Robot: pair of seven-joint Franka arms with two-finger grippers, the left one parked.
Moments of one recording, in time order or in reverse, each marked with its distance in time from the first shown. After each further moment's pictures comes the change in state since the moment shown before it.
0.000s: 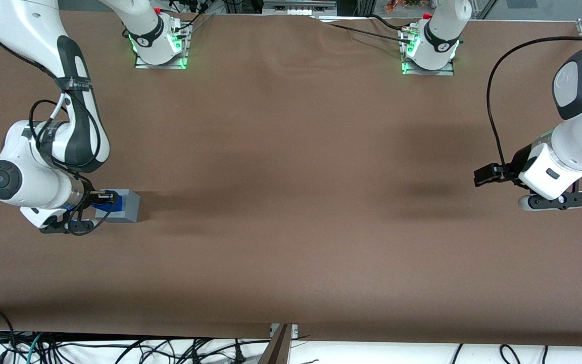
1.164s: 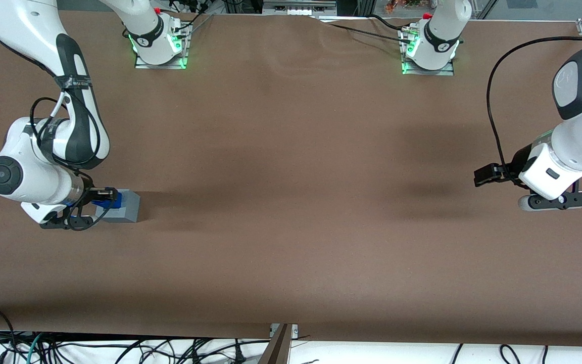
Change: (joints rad) arm 0.000 -0.022 -0.006 -0.054 -0.001 0.038 -0.002
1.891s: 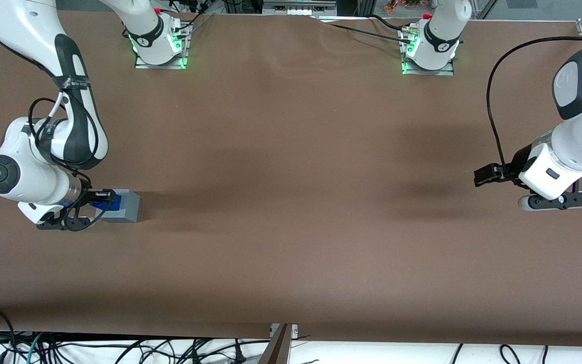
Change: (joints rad) arm -0.008 0.000 -0.003 0.000 0.000 0.018 0.000
